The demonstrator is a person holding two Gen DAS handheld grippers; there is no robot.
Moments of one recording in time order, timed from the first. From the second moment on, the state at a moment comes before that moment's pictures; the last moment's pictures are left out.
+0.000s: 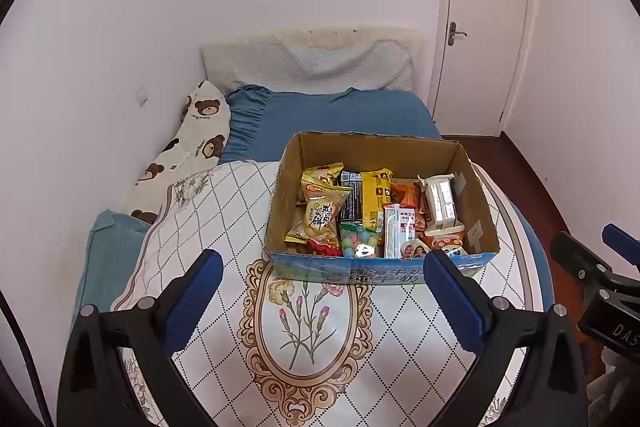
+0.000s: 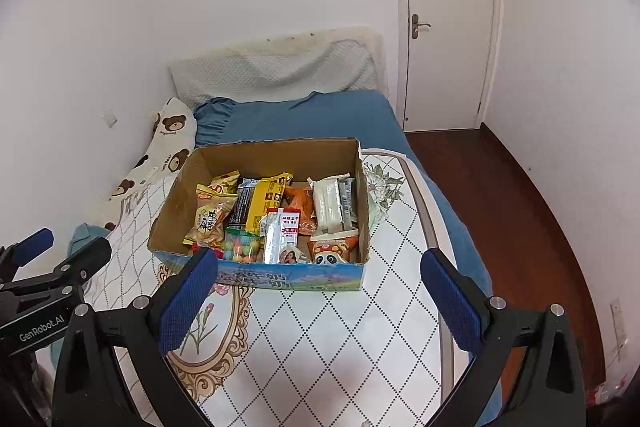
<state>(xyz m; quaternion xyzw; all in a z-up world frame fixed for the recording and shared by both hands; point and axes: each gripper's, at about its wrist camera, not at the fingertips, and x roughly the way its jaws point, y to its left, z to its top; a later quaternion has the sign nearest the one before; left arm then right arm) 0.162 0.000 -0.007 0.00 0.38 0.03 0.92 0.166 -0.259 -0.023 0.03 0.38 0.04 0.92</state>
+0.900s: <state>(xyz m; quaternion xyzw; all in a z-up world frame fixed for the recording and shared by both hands) 0.160 -0.002 -0.003 0.00 0.38 0.03 0.93 0.164 -0.261 -0.023 0.03 0.38 0.04 0.92</state>
